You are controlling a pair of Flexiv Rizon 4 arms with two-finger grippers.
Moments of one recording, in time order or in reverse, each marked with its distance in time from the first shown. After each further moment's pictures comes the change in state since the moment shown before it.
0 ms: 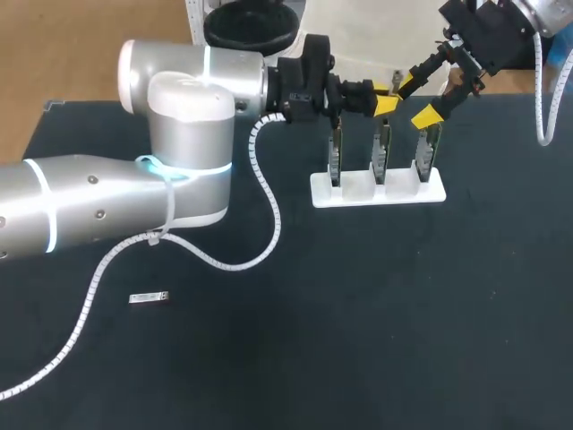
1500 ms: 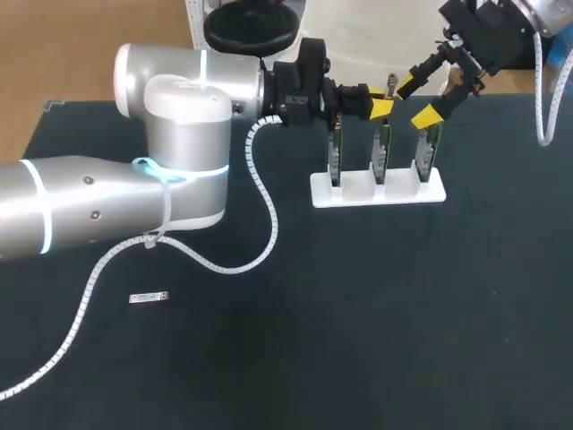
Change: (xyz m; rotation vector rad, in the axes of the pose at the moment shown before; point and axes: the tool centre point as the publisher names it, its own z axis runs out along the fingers) left arm 0.005 0.000 -0.005 -0.012 0.008 -0.033; right arm 0.000 0.000 0.000 0.000 0.000 0.000
